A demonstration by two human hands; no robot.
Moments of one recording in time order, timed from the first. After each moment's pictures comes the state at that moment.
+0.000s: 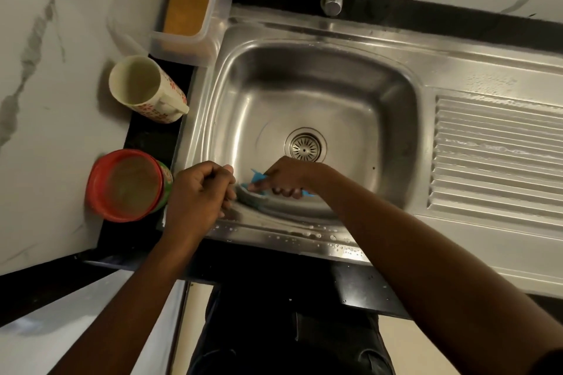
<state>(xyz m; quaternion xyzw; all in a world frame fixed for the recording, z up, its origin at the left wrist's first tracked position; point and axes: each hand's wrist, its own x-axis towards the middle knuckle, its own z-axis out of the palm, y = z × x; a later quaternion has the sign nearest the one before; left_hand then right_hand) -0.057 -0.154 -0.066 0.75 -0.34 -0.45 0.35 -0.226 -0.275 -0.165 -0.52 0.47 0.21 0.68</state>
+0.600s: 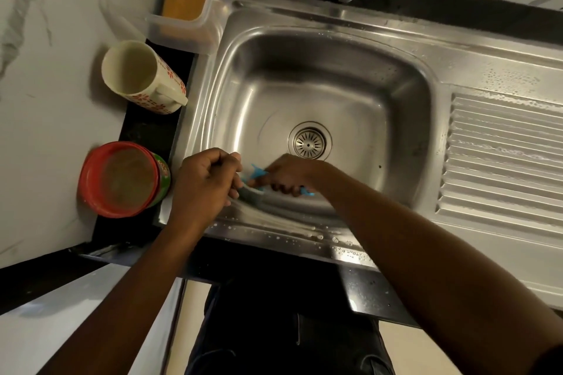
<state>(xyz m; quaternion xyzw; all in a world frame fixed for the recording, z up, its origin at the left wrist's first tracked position) -0.061 -0.171 -0.078 0.75 -0.34 -0.45 0.34 -0.226 -0.279 -0.192 -0.51 0.46 0.22 0.69</state>
